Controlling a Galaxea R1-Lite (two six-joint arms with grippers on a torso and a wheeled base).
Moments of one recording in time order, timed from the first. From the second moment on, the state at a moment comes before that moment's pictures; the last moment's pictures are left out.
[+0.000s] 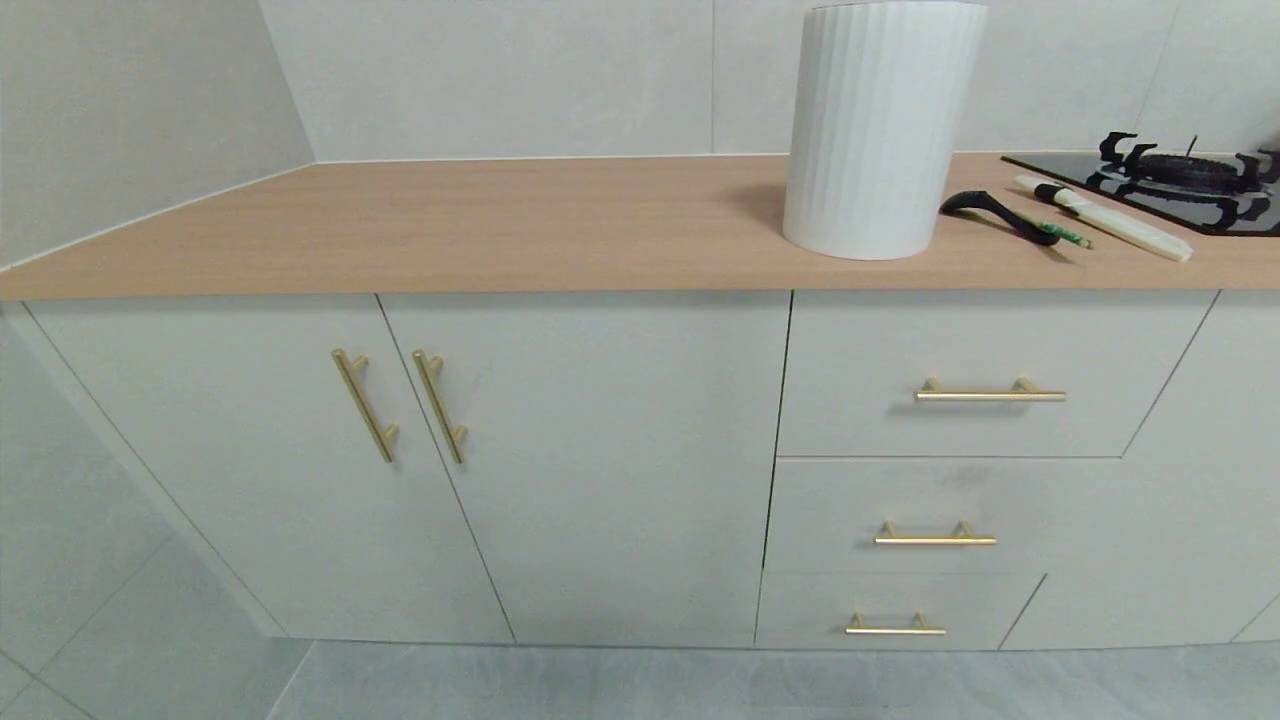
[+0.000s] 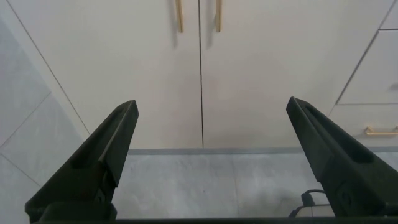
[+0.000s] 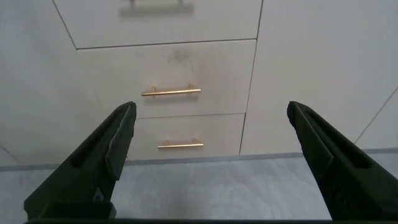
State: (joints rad) left arm 0.00 0.00 0.00 0.00 -0.03 0.01; right arm 0.00 0.00 0.00 0.00 -0.06 0.02
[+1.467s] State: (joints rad) left arm 0.00 0.00 0.00 0.00 -0.03 0.01; right arm 0.07 0.59 -0.32 0.02 0.13 0.04
